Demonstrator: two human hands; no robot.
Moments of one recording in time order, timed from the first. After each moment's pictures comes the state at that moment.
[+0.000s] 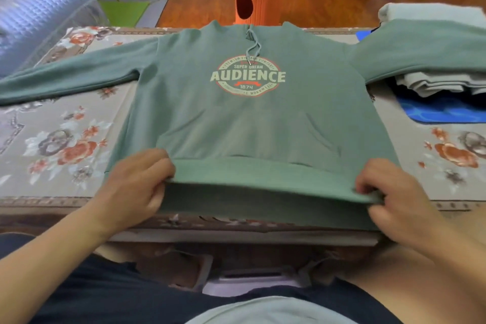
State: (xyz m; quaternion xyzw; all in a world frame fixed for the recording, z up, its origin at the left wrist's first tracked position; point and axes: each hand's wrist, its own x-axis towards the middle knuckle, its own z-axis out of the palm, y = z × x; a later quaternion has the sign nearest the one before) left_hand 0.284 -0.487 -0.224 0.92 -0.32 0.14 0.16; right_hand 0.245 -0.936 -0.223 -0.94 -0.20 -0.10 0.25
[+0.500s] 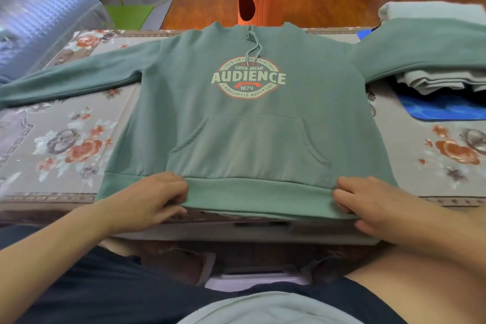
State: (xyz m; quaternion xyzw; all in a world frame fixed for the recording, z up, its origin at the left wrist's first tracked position) left_hand 0.286 -0.476 -0.247 0.92 -0.36 -0.12 0.13; right_hand 0.257 -0.941 -0.237 -0.93 -0.33 0.14 -0.05
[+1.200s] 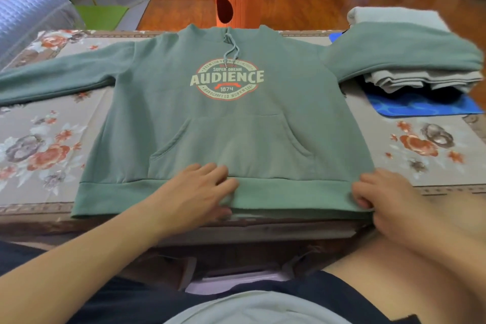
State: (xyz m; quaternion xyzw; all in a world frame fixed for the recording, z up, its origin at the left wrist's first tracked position) left_hand 0.284 -0.597 -0.244 0.89 -0.45 0.04 -0.05; right_hand 0.222 -0.984 -0.229 -0.98 -0.21 0.00 0.01
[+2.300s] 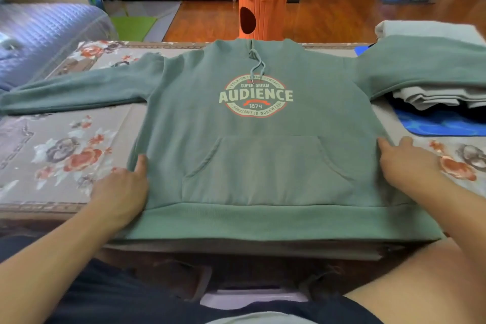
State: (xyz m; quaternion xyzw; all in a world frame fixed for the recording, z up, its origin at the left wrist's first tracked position) left_hand 0.309 -0.466 -0.253 0.98 0.06 -0.12 -0.17; right_hand 0.345 -0.979 -0.226 -0.97 0.16 0.12 -0.17
